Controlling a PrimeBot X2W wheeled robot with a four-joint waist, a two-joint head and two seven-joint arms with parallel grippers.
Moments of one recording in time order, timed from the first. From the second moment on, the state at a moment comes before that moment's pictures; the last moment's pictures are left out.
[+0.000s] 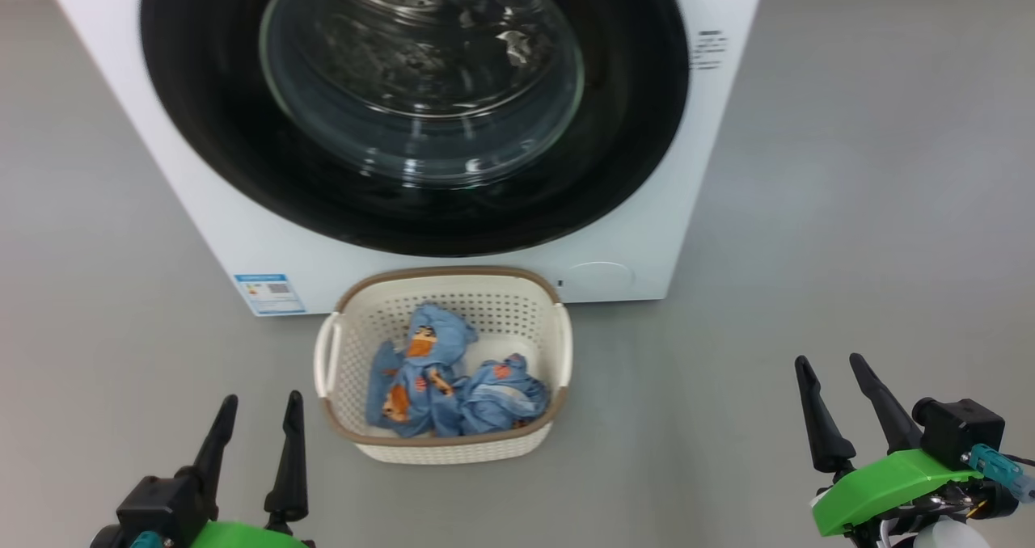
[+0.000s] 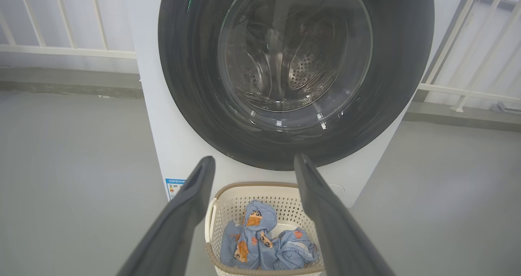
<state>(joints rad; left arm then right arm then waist) -0.02 0.06 -0.06 0.17 -0.26 -0.13 -0.26 -0.15 -0.15 -0.02 0.38 0.32 0.13 -0.25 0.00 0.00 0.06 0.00</state>
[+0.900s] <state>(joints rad) -0.04 0.04 -0.05 0.17 -0.31 -0.13 -0.26 -0.15 -0.14 -0.03 0.37 0.32 0.13 -0.25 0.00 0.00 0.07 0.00</state>
